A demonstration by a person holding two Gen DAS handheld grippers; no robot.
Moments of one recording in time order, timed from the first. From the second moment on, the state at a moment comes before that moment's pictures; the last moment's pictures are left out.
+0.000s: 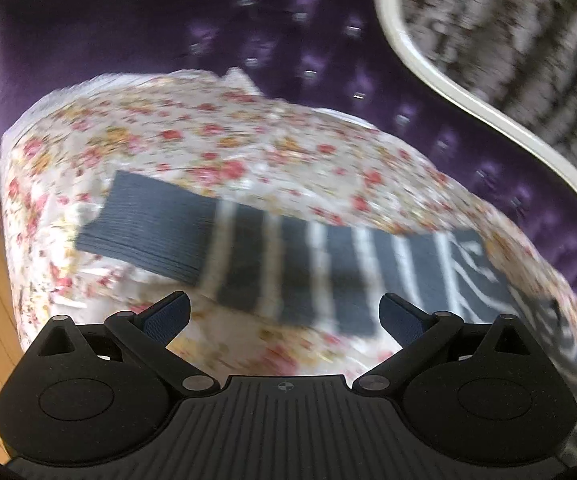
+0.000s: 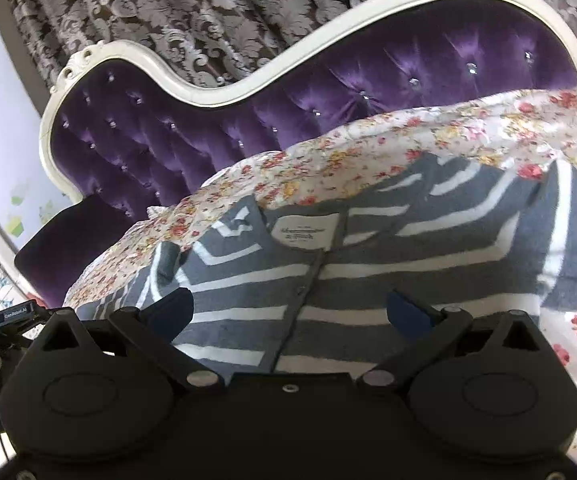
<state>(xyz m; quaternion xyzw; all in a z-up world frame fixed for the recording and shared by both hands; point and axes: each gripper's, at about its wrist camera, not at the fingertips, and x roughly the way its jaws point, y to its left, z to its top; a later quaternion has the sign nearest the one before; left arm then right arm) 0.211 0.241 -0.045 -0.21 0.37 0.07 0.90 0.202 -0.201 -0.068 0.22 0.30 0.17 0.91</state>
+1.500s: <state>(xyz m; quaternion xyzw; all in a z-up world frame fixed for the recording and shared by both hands) 0.250 0.149 0.102 -0.11 0.23 0.02 0.97 0.214 -0.215 -0.062 0.21 0.35 0.15 0.90</state>
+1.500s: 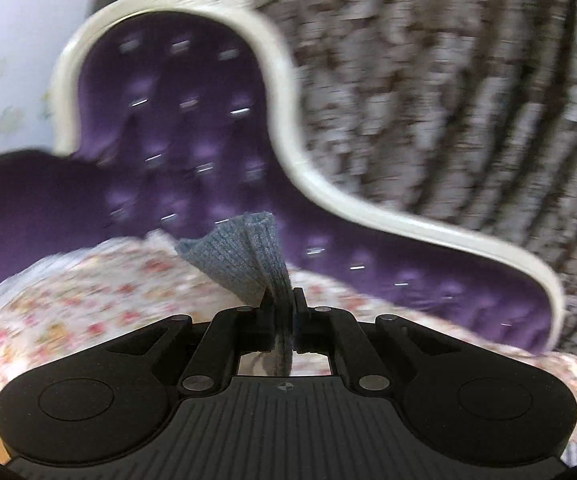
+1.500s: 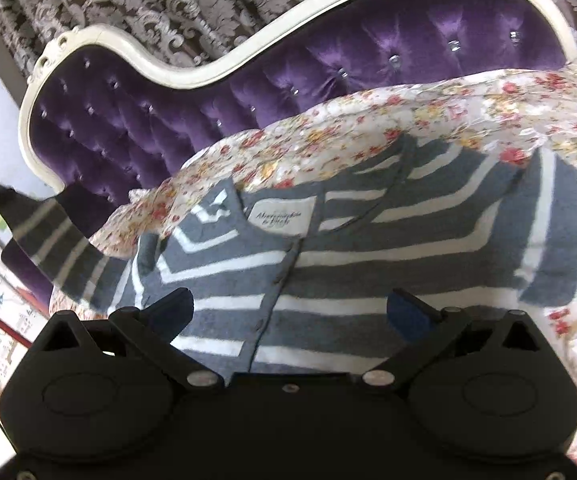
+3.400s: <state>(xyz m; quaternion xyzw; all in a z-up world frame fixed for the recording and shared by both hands) 0.200 0.048 -0.082 -0.06 0.40 -0.11 0.91 0.233 -0.248 -0.082 0.22 0.36 0.07 0.90</state>
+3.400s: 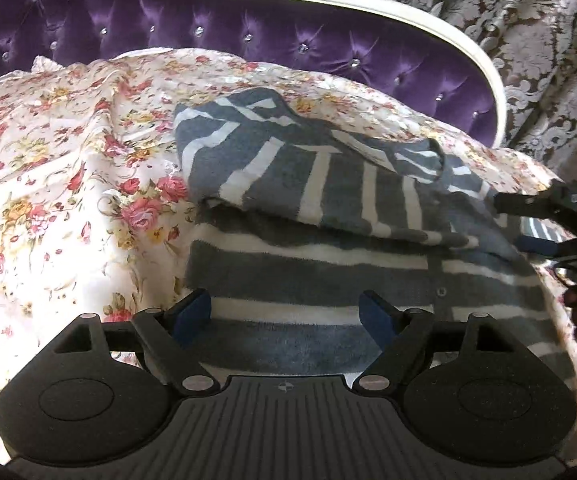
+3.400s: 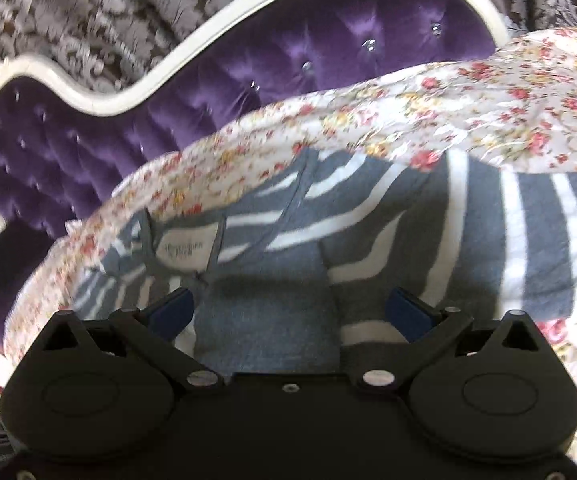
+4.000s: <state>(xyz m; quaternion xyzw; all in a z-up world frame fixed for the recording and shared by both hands) 0.192 0.022 -0.092 -0.01 0.40 -0.11 0.91 0.229 -0.230 -0.091 0.17 0.34 0.11 0.92</state>
